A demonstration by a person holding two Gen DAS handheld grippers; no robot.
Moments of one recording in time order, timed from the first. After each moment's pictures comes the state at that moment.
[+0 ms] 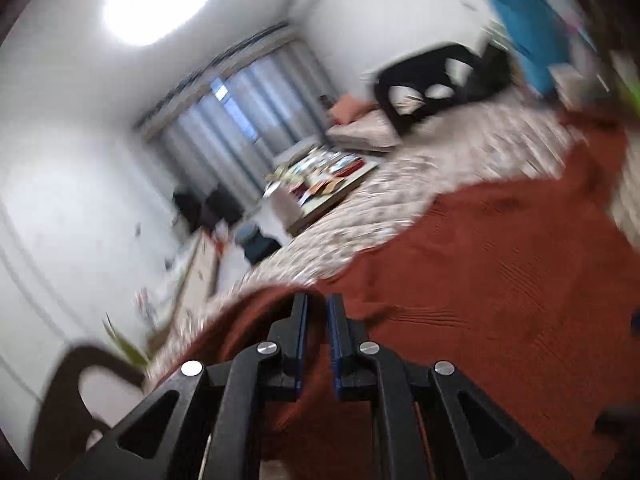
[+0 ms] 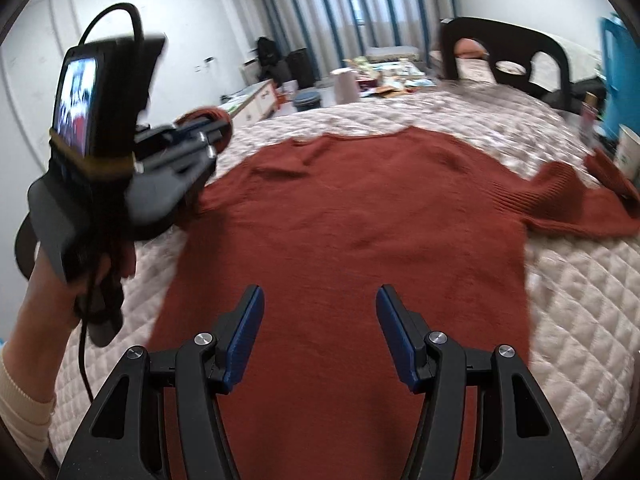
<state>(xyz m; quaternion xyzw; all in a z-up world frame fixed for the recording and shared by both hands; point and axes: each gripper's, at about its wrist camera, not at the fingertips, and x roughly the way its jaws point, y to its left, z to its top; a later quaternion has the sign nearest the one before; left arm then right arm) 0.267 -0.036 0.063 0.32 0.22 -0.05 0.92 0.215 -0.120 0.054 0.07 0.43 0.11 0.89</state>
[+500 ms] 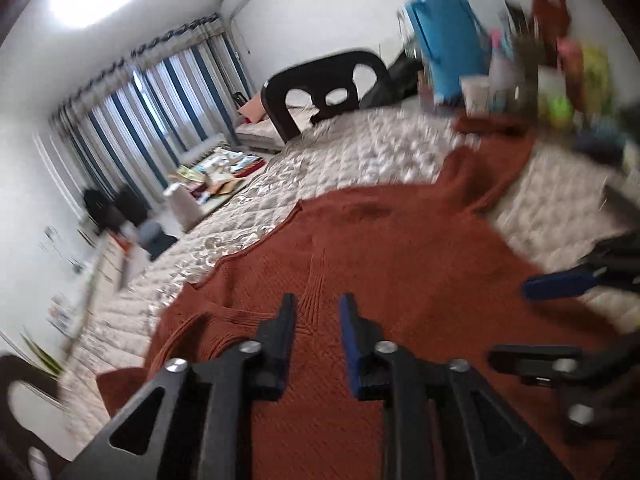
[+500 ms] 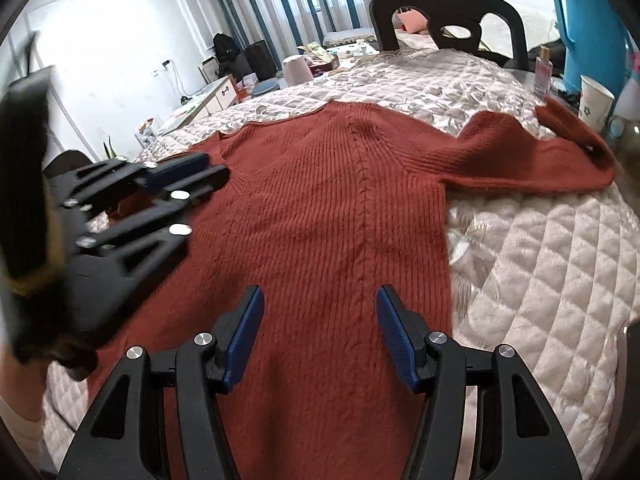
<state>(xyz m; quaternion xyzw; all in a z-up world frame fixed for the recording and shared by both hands) 0.241 -0.051 0.079 0.22 0.28 -0.22 0.91 0.225 -0.165 0.037 0.08 0.45 0.08 0.89</state>
